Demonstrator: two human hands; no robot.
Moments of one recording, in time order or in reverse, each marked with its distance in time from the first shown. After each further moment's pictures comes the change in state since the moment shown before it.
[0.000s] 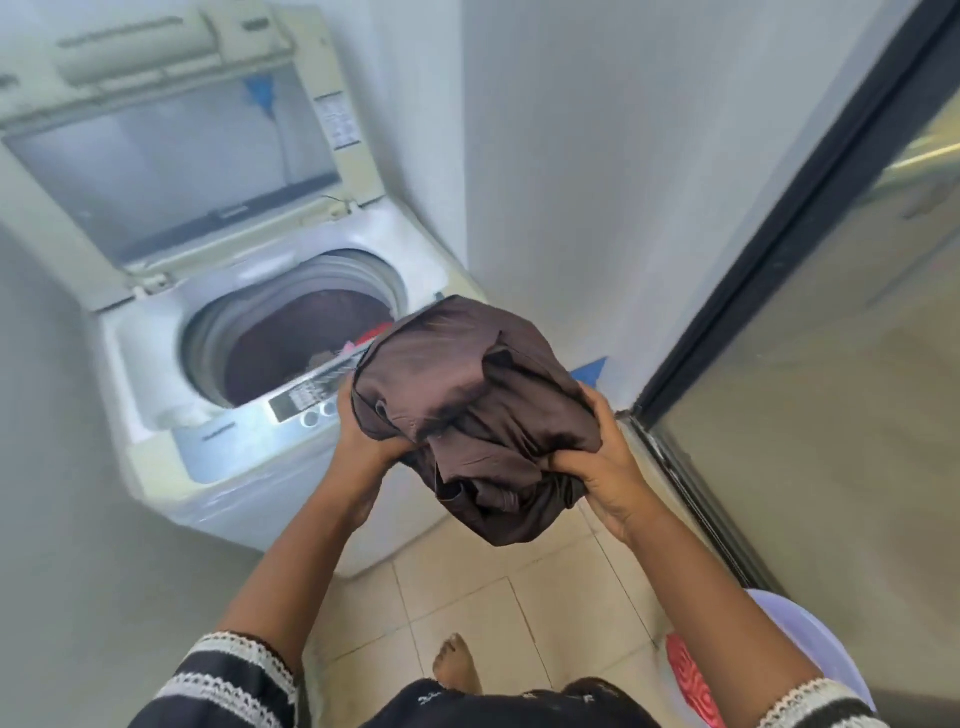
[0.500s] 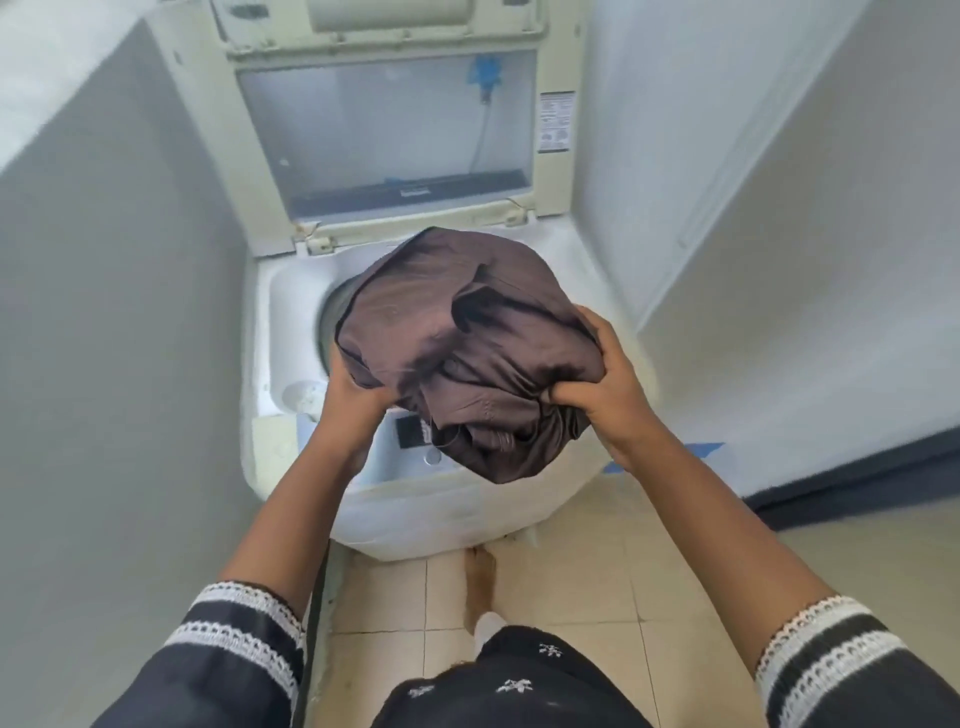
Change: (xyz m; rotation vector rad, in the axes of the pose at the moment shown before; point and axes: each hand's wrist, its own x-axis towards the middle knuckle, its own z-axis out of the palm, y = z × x) left_hand 0.077 0.028 -0.162 -0.032 0.412 0.054; right_hand 0.190 -0.047 0.175 -0.349 -0.331 -0.093
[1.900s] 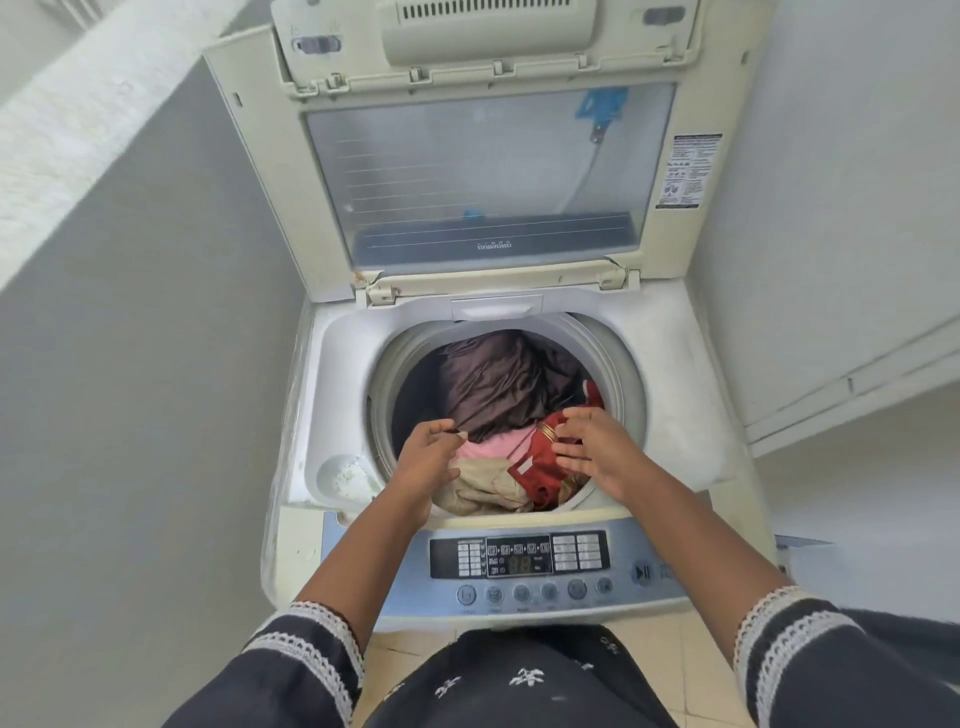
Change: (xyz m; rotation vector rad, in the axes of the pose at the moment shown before) left_hand 0.119 -0.062 0.007 -0.021 0.331 -0.550; right_hand 0.199 0.081 0.047 0.043 -0.108 0.698
